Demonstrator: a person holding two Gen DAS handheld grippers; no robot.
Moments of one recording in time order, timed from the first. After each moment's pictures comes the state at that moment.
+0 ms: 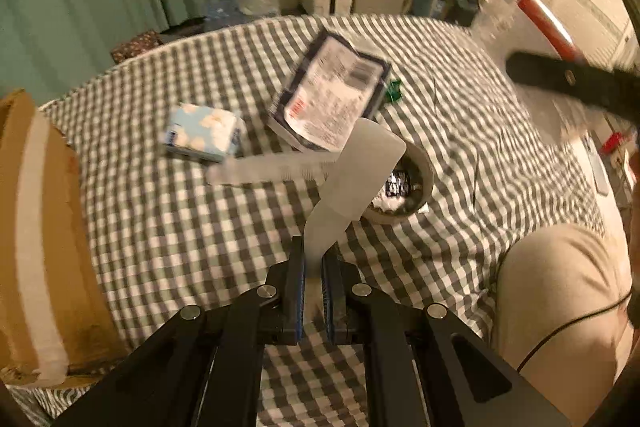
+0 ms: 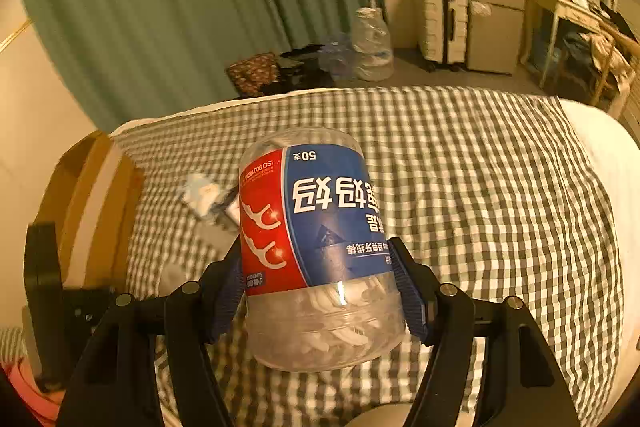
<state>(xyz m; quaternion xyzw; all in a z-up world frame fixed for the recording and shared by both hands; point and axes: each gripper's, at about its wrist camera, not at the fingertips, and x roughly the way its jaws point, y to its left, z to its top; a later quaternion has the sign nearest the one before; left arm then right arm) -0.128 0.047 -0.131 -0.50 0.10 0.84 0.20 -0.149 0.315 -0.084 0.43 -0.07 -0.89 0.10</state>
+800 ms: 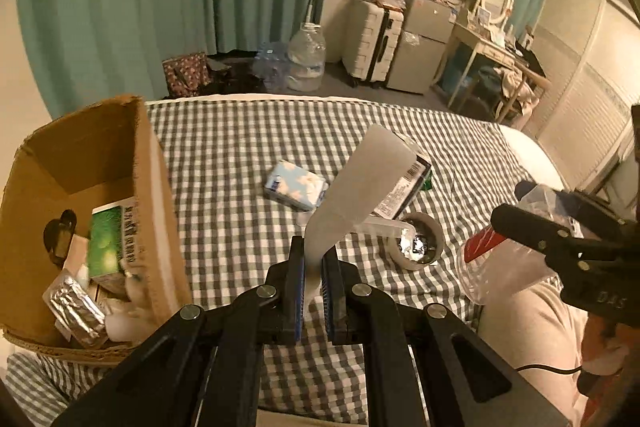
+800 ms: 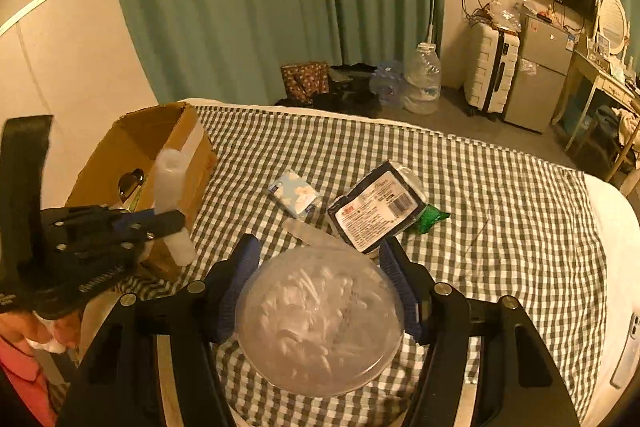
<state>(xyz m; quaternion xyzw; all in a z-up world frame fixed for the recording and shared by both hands) -0.133 -0.053 -0.045 -0.44 0.00 0.88 0.16 -0.114 0.214 -0.038 0.41 0.01 -0.90 0.17</state>
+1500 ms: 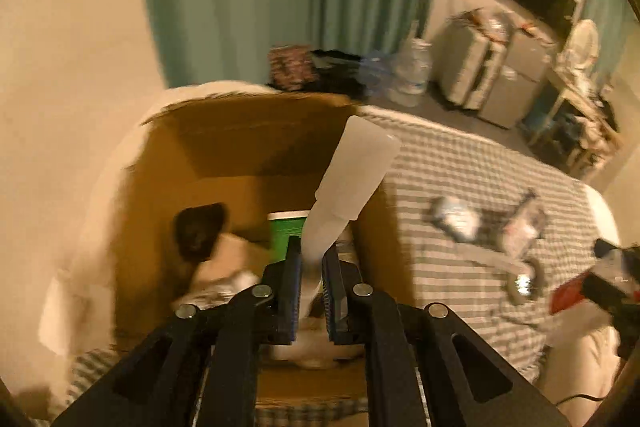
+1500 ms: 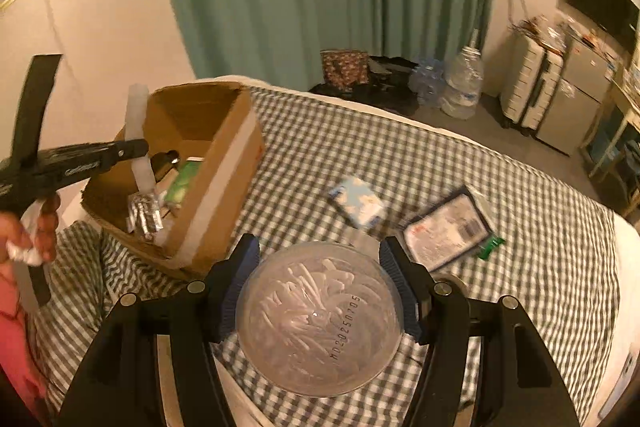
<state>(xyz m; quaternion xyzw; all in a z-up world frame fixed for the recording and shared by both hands) -0.169 -0.217 -0.040 -0.45 -0.03 0.89 -0.01 -0.129 0.113 -0.031 0.42 0.06 -0.88 0.23</state>
